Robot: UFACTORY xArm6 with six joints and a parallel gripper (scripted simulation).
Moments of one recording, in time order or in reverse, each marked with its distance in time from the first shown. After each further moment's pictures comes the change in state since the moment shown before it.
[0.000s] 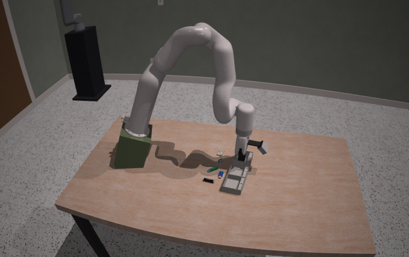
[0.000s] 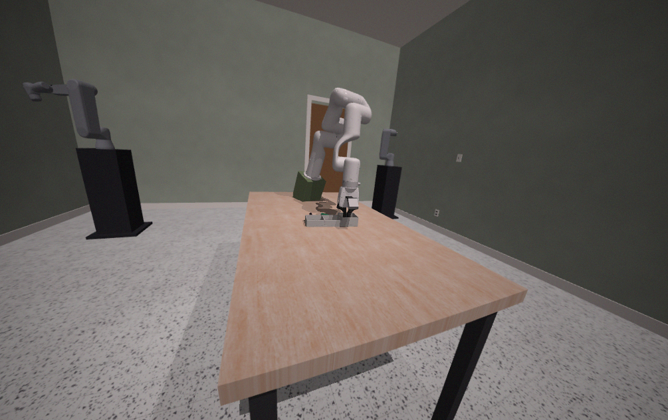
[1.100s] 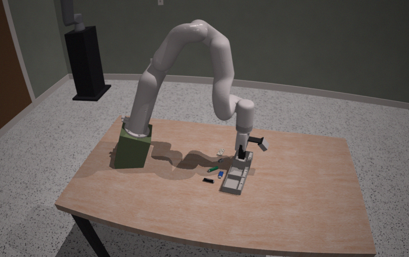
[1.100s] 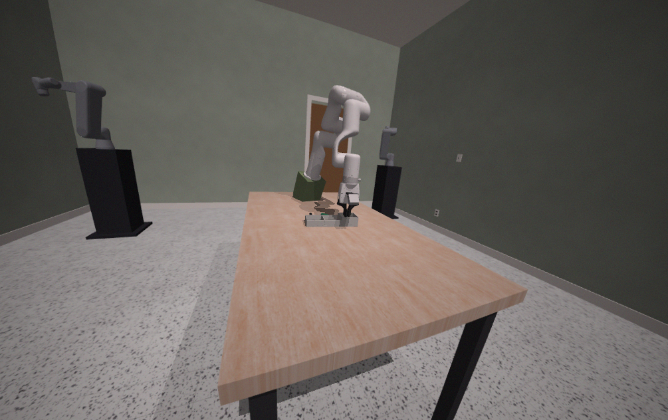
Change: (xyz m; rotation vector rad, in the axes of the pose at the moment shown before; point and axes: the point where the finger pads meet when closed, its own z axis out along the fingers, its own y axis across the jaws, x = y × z) arm 0.000 0.000 -0.019 0.001 0.000 0.000
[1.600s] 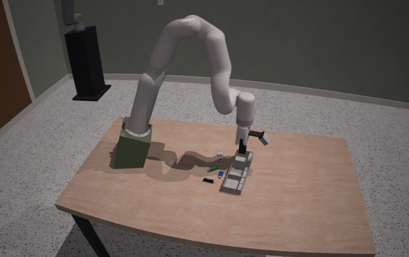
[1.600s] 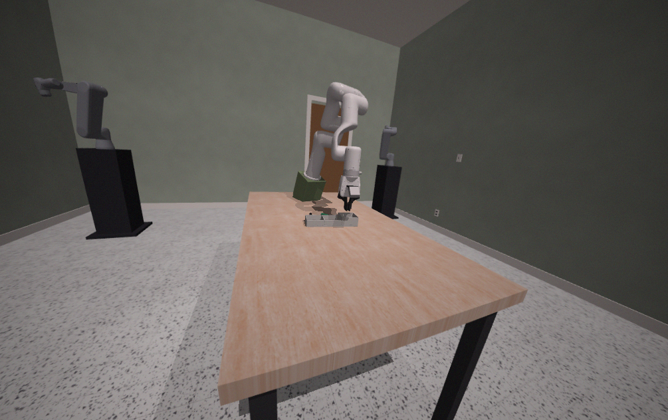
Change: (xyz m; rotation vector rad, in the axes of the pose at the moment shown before) arm 0.001 0.000 -0.033 0.001 0.001 0.000
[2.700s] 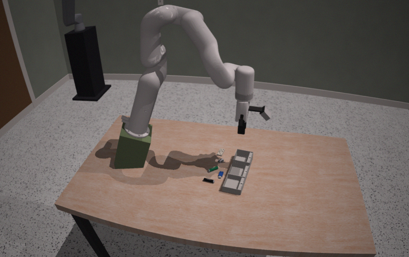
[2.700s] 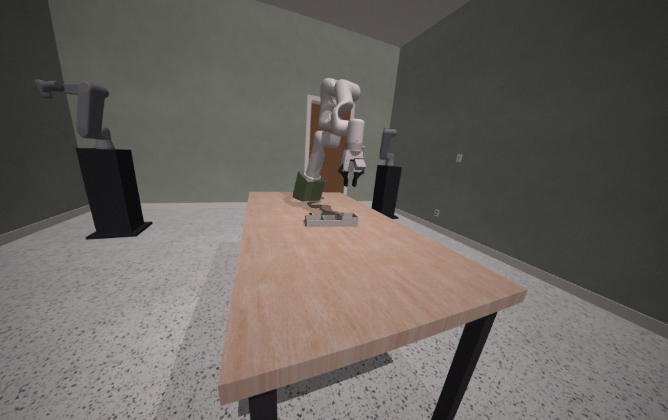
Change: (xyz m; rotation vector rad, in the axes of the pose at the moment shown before) arm -0.011 -0.005 -0.119 -0.006 -0.003 -0.105
